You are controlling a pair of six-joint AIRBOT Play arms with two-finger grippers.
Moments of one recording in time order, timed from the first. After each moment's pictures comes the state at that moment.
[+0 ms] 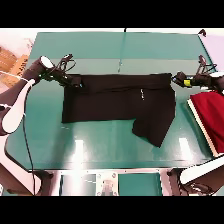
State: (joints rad) left arm -0.06 -1.85 1.63 1.03 -1.15 -1.21; right arm -0.43 -1.80 1.47 -0.73 0.91 1.05
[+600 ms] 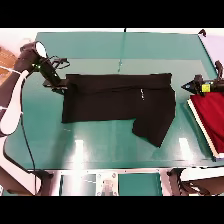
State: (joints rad) left arm -0.07 -1.81 1.77 1.35 -1.67 -1.44; right arm -0.59 -1.57 1.29 -0.75 1.28 1.18
